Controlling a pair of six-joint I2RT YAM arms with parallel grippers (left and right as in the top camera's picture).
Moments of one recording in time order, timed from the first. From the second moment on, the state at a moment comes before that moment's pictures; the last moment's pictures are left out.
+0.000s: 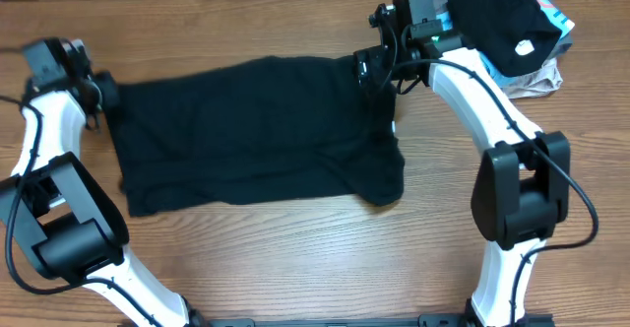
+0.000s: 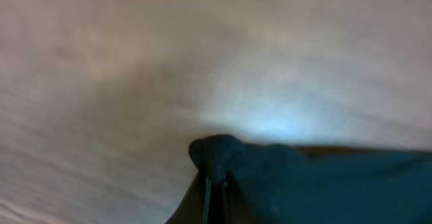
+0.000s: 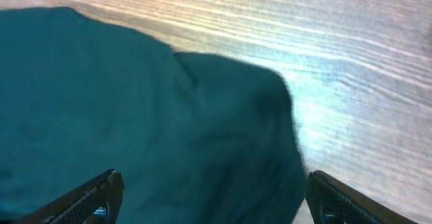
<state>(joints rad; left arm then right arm) 0.44 2.03 1.53 -0.47 0.10 -0.01 0.26 2.11 1.76 -0.68 -0.20 0.01</state>
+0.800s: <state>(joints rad) 0.30 2.03 1.73 -0.62 0.04 0.04 0.26 2.32 1.76 -0.33 -0.18 0.13</state>
